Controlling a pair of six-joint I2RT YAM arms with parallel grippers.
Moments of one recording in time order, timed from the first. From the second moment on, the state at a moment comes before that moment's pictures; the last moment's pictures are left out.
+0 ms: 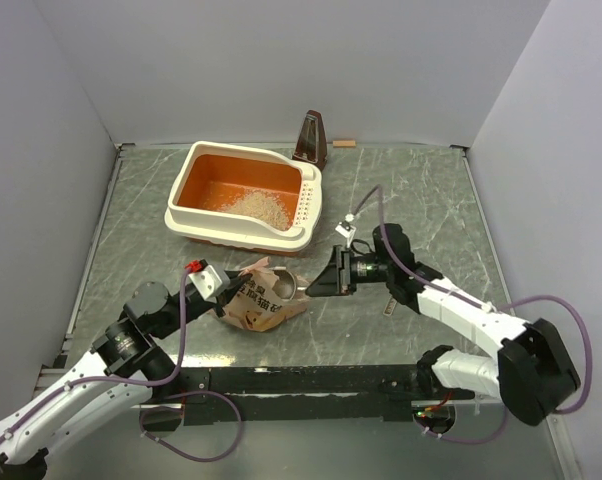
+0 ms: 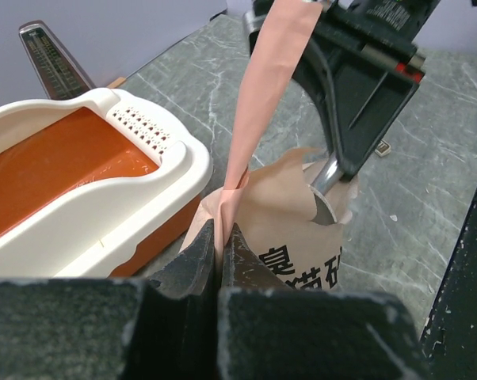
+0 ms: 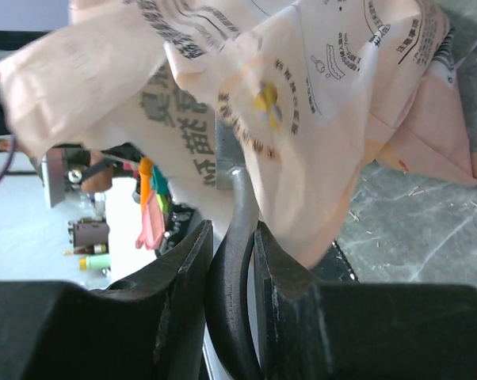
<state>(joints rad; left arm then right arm) -0.81 0.40 0.46 -0.06 0.12 0.14 0.56 1.17 0.59 0.12 -0.86 0.87</state>
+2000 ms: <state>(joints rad) -0.83 0.42 0.46 -0.05 0.12 0.16 0.26 0.50 0.41 -0.34 -0.98 0.88</state>
